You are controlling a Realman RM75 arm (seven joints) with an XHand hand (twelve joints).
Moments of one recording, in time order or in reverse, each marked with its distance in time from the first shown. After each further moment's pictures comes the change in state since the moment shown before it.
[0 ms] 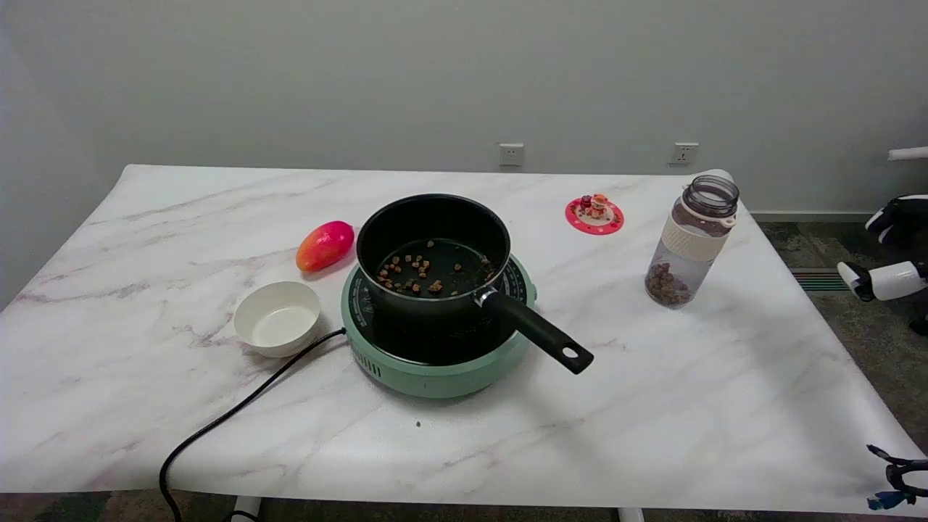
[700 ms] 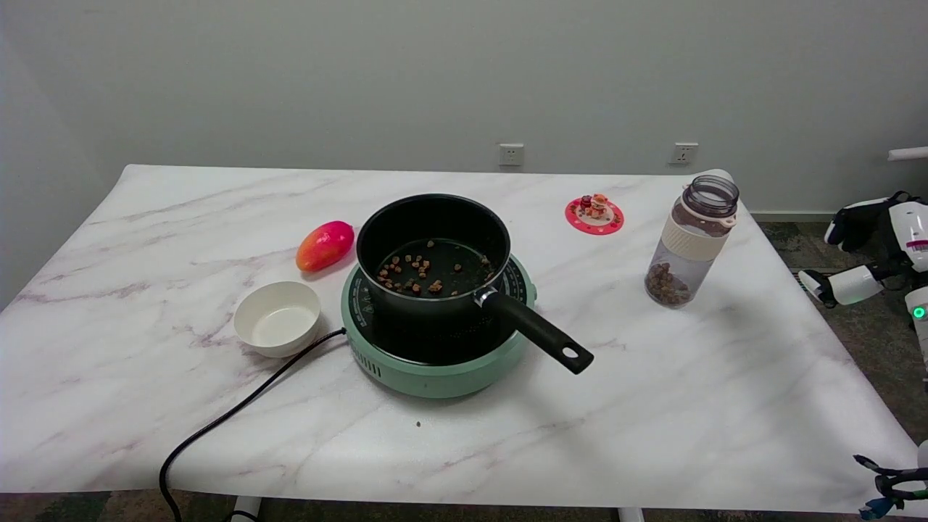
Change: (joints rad) arm -0.050 0.000 -0.070 0.118 -0.008 -0.009 -0.117
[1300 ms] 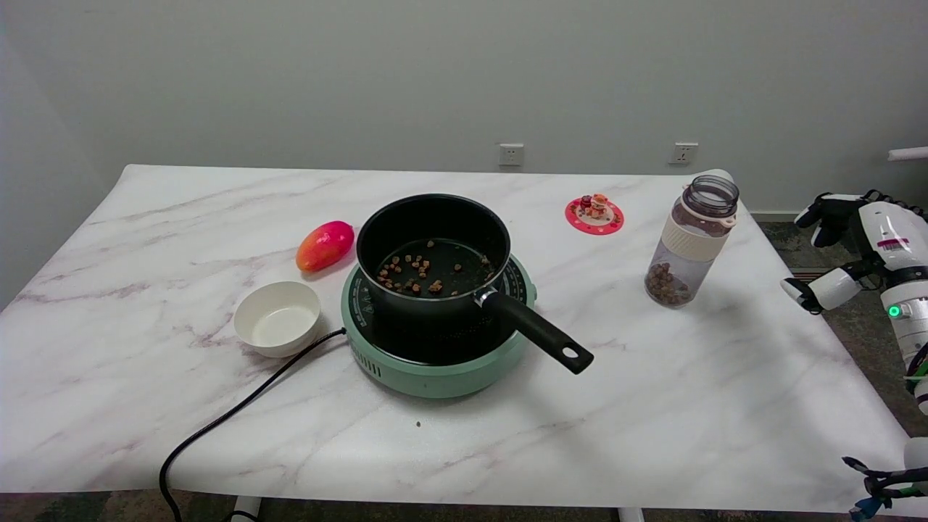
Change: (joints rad) arm -0.017 -0.015 0.002 0.078 -0.042 -0.034 -0.055
